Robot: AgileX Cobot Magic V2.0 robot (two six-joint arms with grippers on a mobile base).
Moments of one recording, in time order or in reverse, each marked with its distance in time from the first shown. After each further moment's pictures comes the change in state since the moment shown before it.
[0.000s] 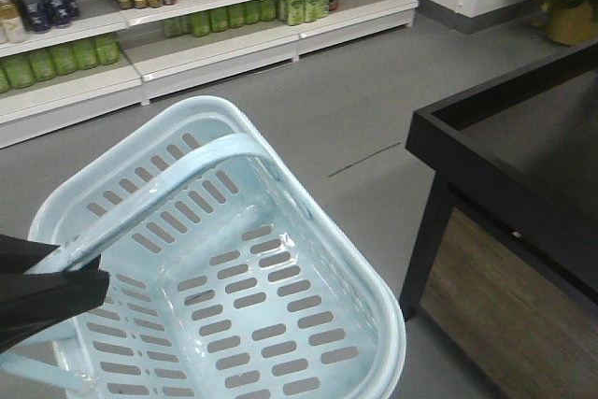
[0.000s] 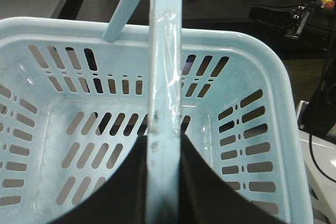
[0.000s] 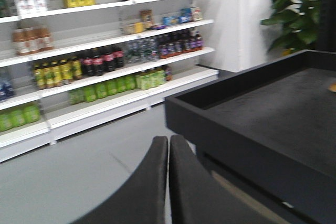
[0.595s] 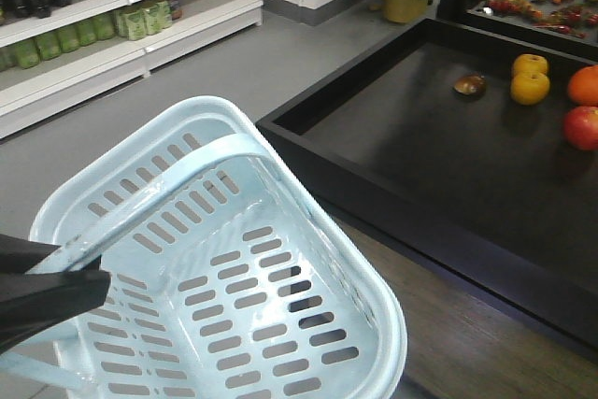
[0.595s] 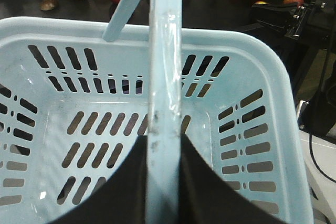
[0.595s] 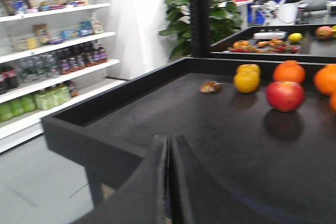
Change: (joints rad) left arm 0.000 0.000 0.000 0.000 0.000 0.000; right arm 0.000 0.000 0.000 0.000 0.000 0.000
